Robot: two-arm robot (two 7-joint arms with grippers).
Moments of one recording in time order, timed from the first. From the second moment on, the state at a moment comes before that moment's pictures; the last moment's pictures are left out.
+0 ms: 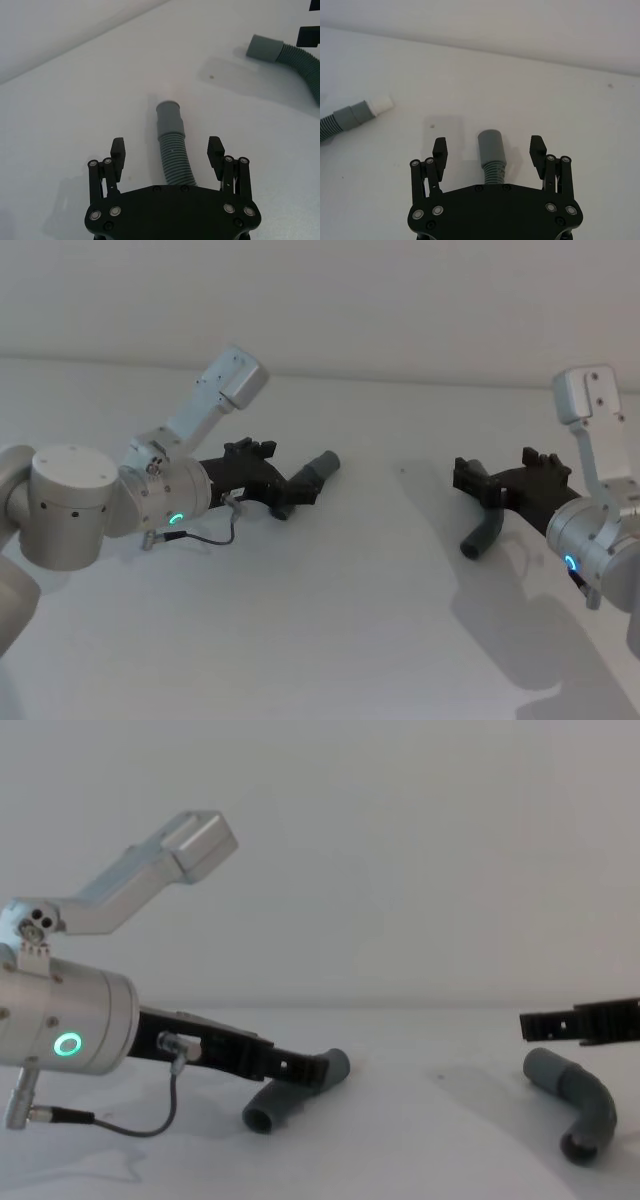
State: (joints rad) left arm -0.42 0.43 0.52 -1.57 -0.42 0.53 -0.36; right arm 0.12 0.28 -0.26 -1.82 0.26 0.66 0.00
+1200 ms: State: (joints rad) left arm -0.50 0.39 0.56 -1.45 -0.36 0.58 -0.41; right arm 0.14 0.26 -0.27 -1.72 0.26 0.71 0.05
